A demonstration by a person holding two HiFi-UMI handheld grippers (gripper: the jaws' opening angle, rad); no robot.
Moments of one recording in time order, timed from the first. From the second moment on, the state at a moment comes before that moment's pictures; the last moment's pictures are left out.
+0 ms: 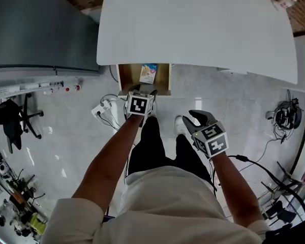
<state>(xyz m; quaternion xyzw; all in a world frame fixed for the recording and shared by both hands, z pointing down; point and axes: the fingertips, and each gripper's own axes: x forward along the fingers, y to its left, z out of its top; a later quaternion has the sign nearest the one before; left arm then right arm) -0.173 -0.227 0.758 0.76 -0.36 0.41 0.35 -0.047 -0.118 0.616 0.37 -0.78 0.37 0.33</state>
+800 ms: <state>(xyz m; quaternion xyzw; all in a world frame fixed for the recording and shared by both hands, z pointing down) -0.159 -0.327 0.948 0.71 -0.36 0.52 0.31 -0.049 -0.101 0.714 0.39 -0.71 0.49 0.31</state>
